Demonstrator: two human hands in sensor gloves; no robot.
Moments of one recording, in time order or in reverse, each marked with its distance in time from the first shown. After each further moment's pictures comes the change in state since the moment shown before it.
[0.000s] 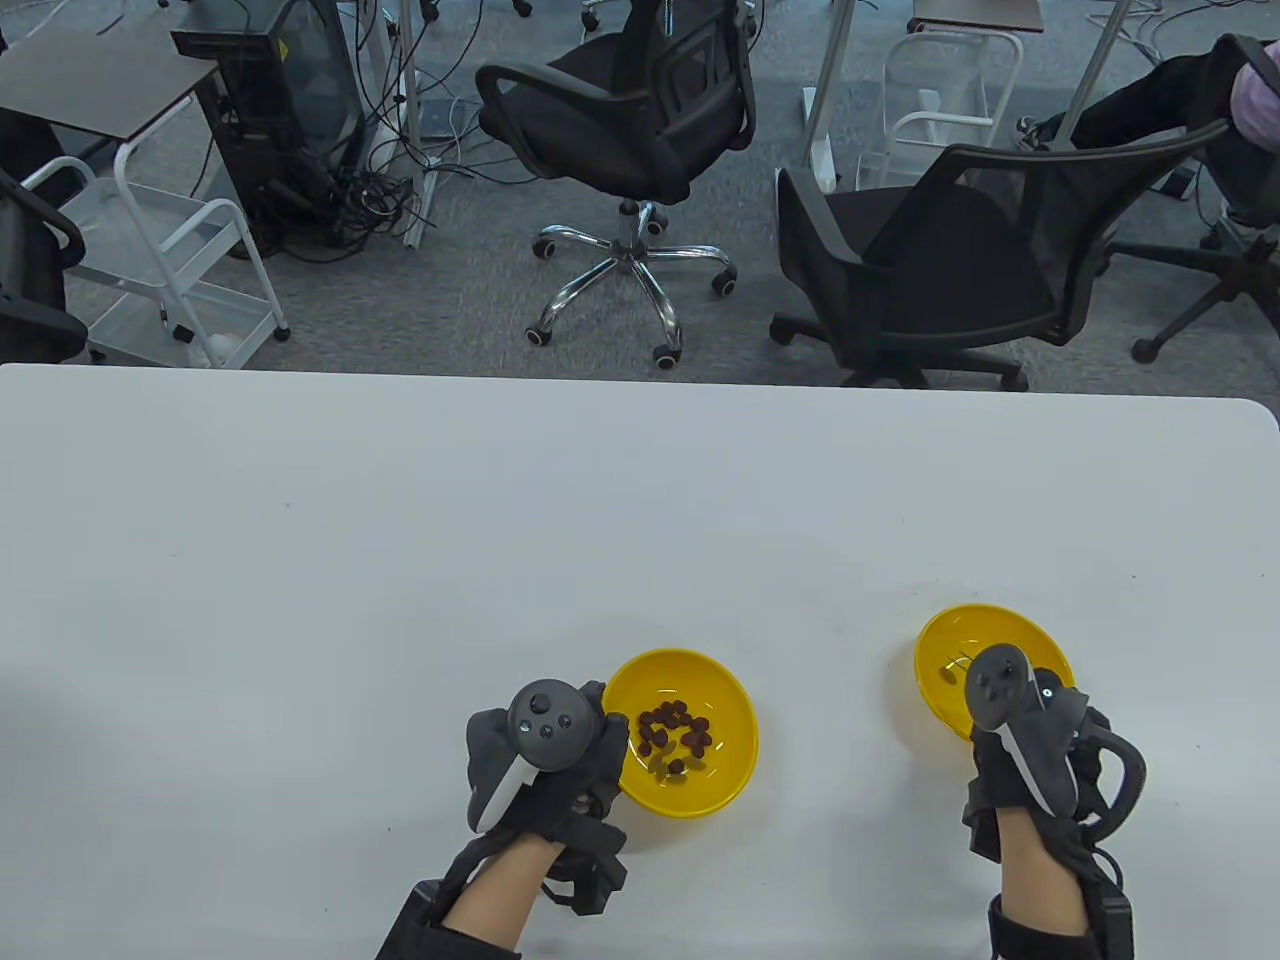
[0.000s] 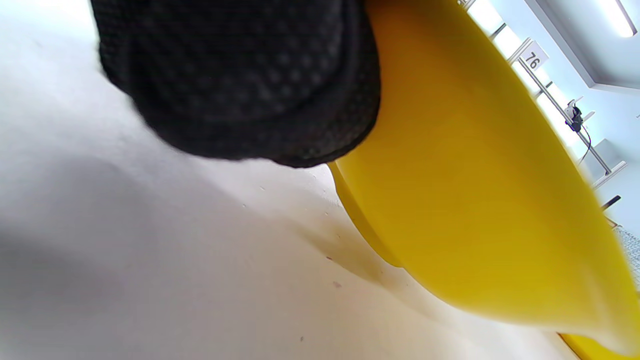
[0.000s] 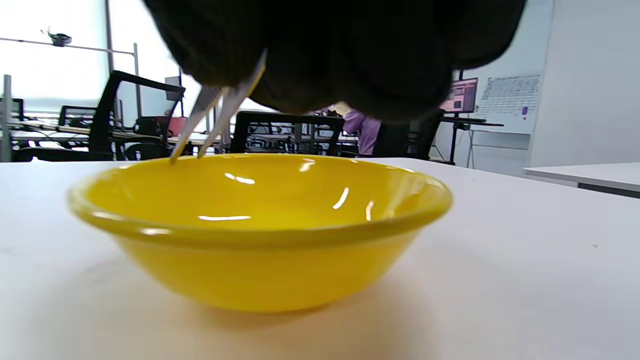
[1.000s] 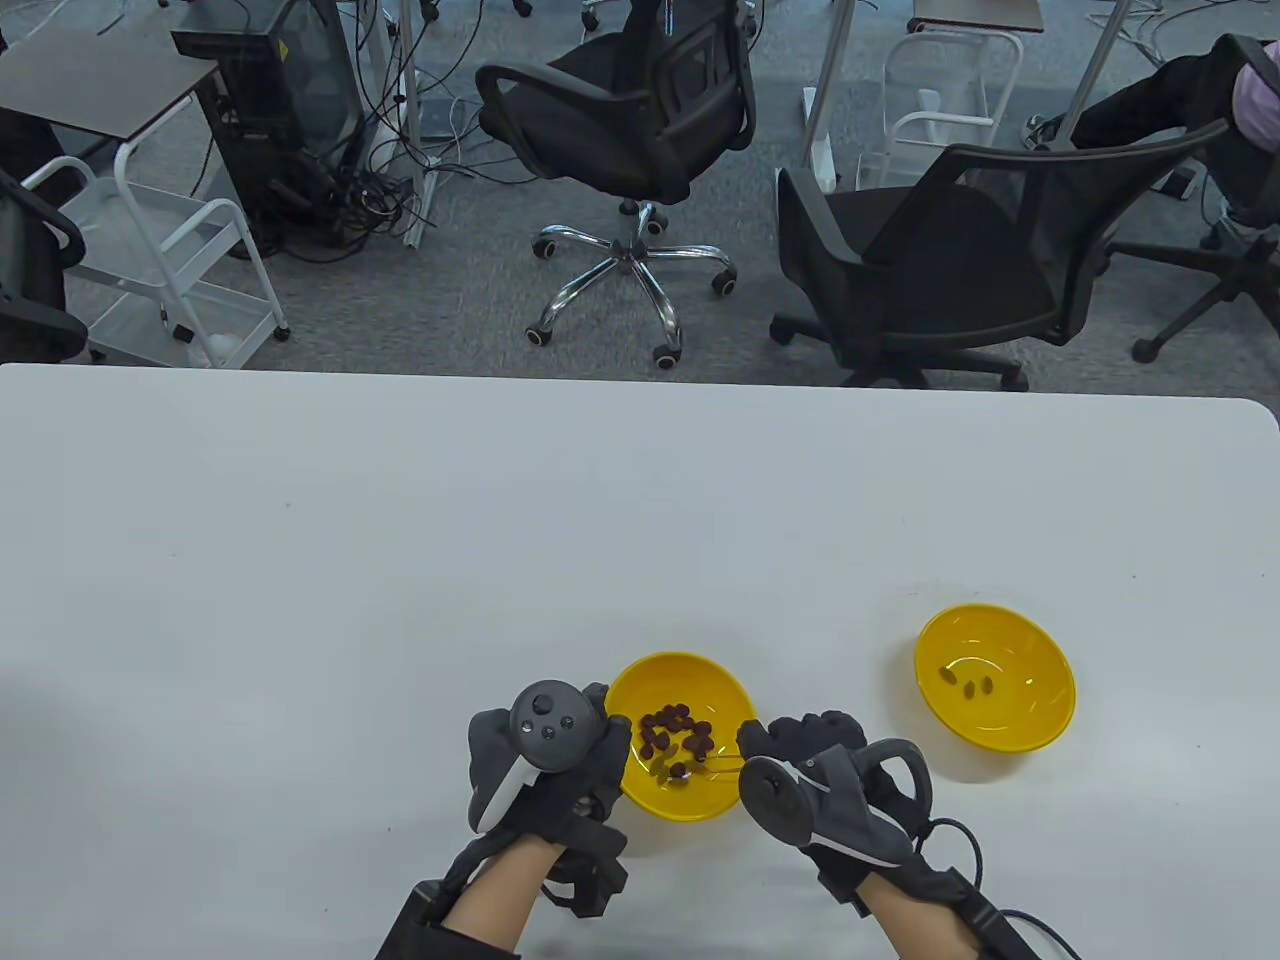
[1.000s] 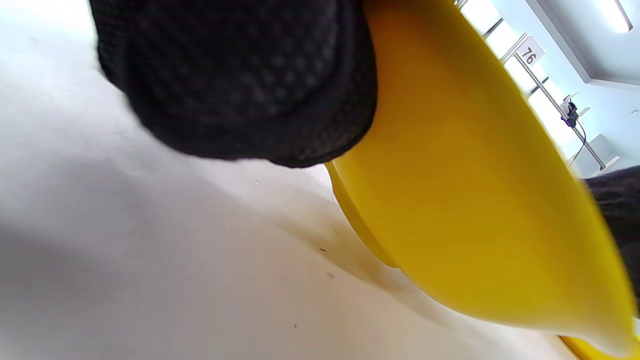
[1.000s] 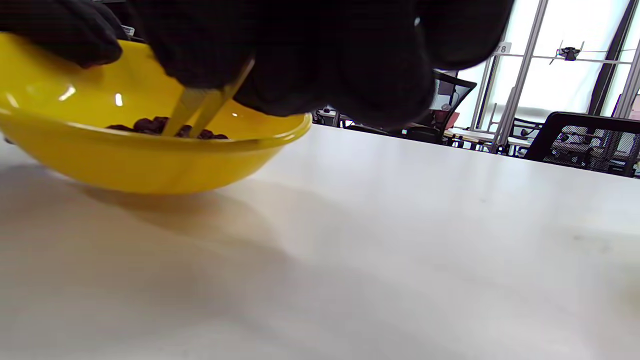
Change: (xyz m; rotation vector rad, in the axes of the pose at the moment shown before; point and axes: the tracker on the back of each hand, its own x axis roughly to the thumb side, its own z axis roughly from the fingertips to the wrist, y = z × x) left_hand 0.001 -0.002 0.000 -0.016 -0.012 0.000; right_hand 0.125 0.002 0.107 0.064 -0.830 -0.004
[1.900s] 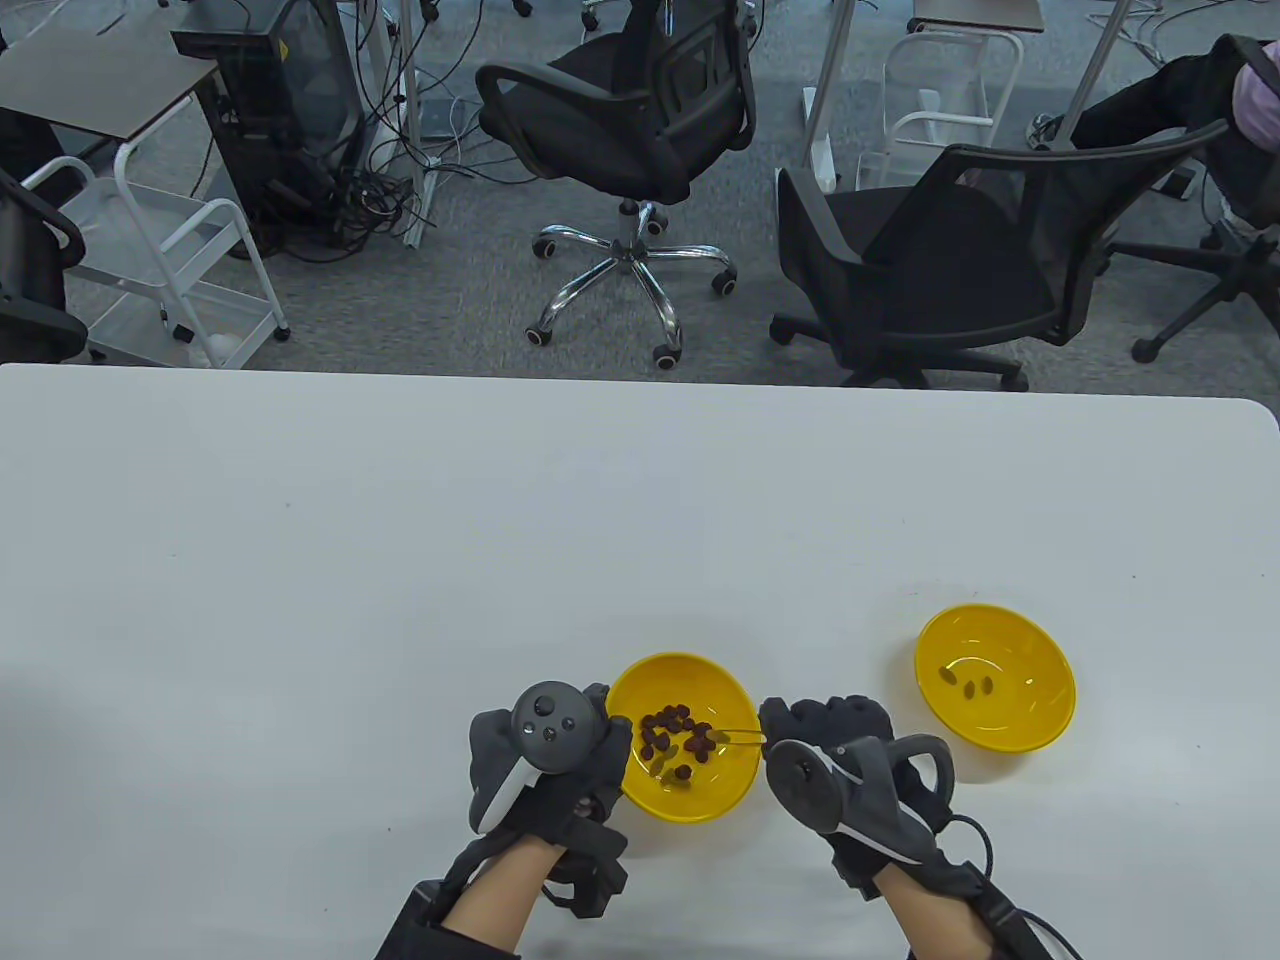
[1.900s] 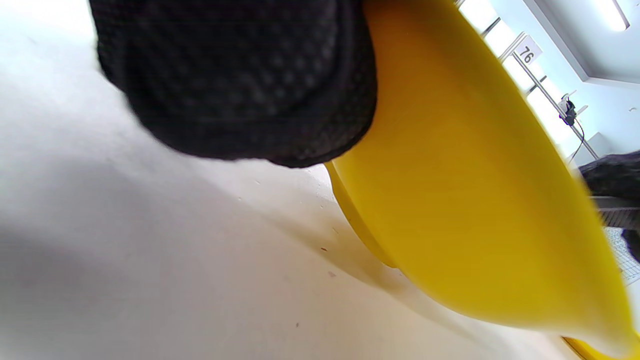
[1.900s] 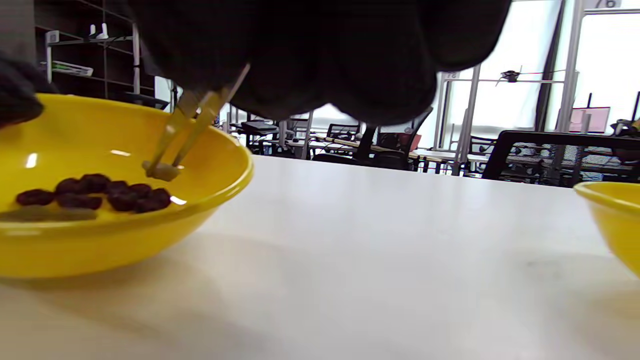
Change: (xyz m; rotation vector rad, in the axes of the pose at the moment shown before) left_hand 0.000 -0.001 0.000 0.002 -0.004 -0.007; right_hand -0.033 -0.014 0.001 -0.120 0.151 -0.078
